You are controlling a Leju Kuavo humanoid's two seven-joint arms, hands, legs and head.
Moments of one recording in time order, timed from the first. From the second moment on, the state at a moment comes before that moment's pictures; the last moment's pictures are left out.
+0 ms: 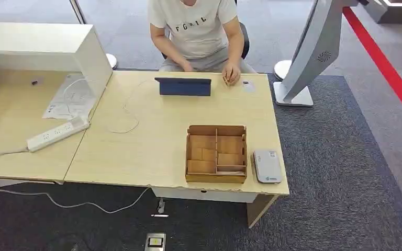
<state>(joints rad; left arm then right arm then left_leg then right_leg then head) -0.14 0.33 -0.80 -0.18 1.03 0.06 -0.01 -0.13 -0.37 -0.17 -0.20 0.47 0.03 0.03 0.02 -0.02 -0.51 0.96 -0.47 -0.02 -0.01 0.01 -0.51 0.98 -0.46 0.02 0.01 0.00</state>
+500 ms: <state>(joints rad) -0.14 0.33 -0.80 -0.18 1.00 0.05 -0.02 -0.13 -0.30 -0.19 -0.19 0.49 0.05 0.03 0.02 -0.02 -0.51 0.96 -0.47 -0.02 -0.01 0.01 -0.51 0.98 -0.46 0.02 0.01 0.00</state>
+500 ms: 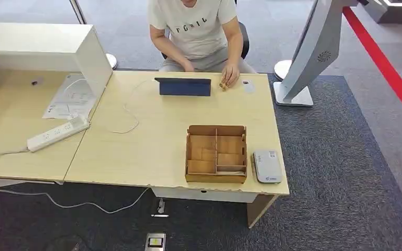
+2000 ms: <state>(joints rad) -0.14 0.31 -0.83 -0.18 1.00 0.04 -0.02 -0.13 -0.26 -0.21 -0.18 0.51 0.05 0.03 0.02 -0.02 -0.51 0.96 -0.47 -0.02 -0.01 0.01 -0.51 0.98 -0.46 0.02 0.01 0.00</state>
